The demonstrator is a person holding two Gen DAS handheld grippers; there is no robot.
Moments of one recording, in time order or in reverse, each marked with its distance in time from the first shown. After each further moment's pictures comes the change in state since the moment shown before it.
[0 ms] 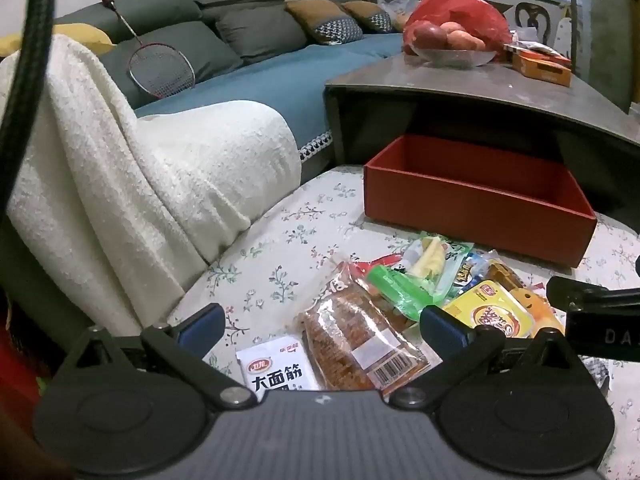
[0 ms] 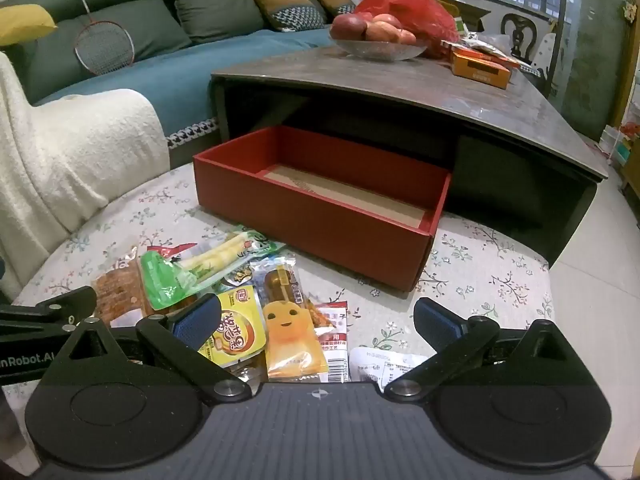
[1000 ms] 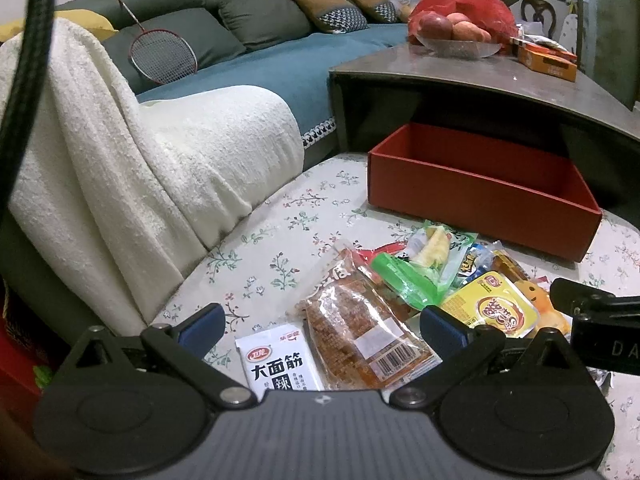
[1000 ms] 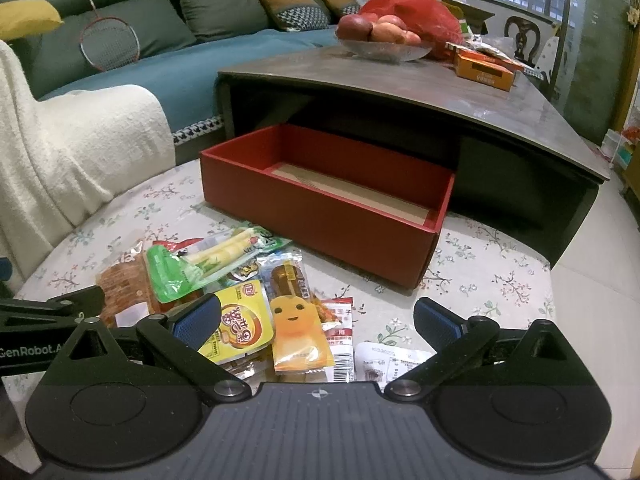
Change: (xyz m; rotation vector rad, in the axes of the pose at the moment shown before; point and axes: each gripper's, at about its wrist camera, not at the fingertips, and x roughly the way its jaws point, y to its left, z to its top) left arm 0.006 0.001 -0.004 -0.010 0.028 0.009; right arm -0.003 0.005 -0.004 -0.013 -0.002 0.006
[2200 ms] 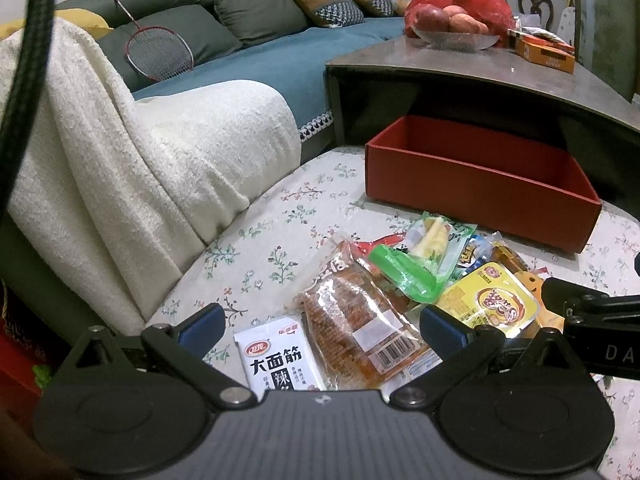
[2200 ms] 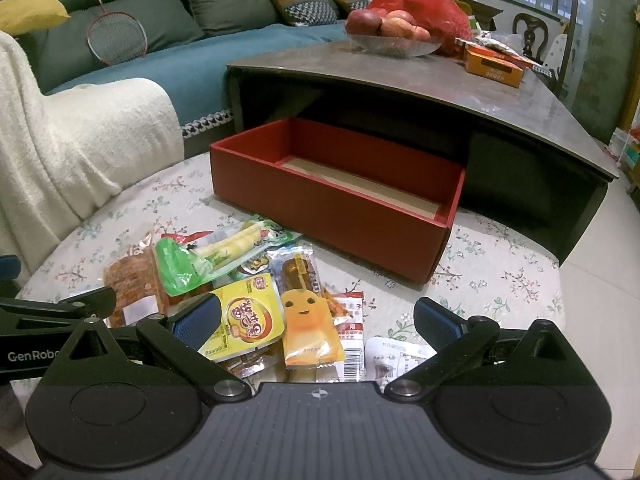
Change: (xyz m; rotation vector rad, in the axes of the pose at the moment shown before) left arm 0.002 0.000 0.000 0.010 0.021 -0.002; right arm 0.002 0.005 -0.002 -0.010 0.018 0.021
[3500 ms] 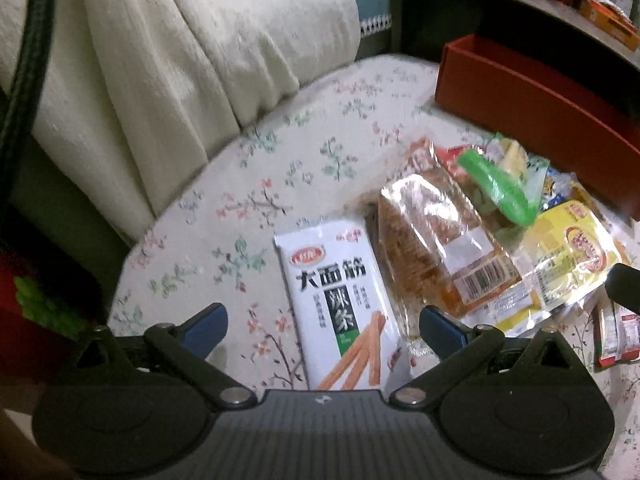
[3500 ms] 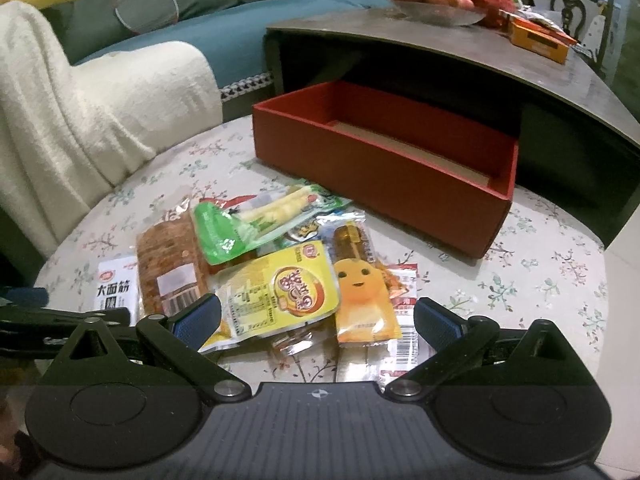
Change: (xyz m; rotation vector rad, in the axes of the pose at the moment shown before) left arm 0.054 0.044 -0.033 -0.136 0.270 0.017; right arm 0.019 0.021 -0.004 -0.031 0.109 0.111
